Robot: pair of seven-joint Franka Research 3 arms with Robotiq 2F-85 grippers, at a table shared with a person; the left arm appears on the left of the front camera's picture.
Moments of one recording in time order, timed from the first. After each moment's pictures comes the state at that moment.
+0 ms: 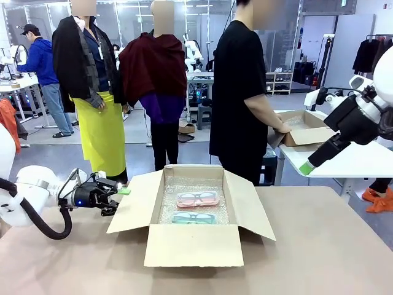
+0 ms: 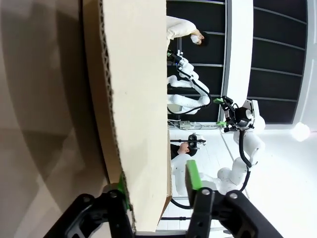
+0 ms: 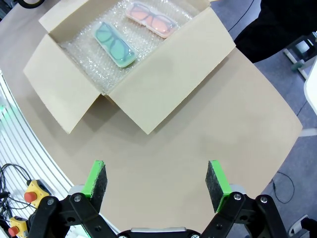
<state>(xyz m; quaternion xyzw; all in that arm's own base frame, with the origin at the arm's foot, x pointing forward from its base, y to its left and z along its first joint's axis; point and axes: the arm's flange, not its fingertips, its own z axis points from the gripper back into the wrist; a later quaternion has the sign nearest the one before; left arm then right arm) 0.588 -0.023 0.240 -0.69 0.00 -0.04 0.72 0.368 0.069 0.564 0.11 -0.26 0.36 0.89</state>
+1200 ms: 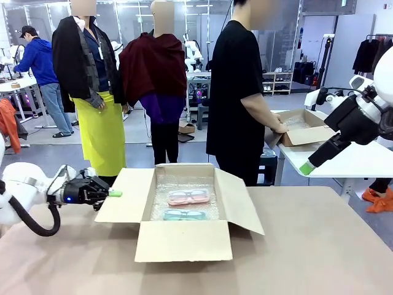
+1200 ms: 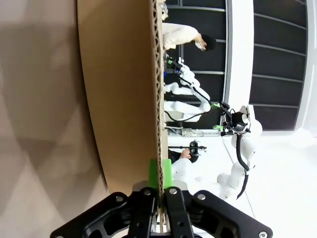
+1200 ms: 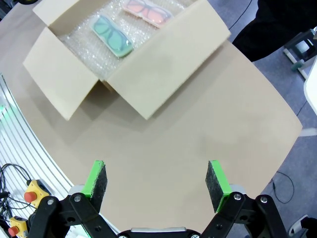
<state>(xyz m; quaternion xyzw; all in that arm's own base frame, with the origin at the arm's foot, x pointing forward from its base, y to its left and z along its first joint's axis) 0.588 0.020 0.256 -0.68 -0.02 -0.02 0.73 0.368 0.068 0.564 0.11 -0.26 0.36 0.89</state>
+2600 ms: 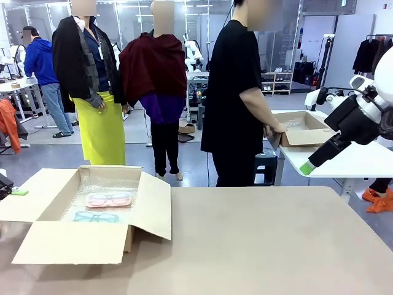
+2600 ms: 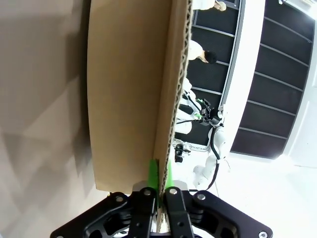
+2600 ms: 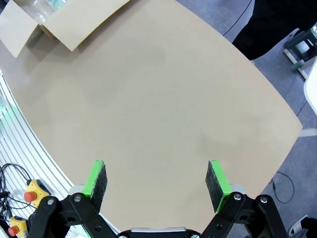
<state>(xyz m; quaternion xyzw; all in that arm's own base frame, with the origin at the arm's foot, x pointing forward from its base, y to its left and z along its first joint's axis) 0.533 0.294 0.287 -0.67 0.03 0.07 0.74 0.368 0.068 0.564 0.11 -0.26 0.36 0.89</state>
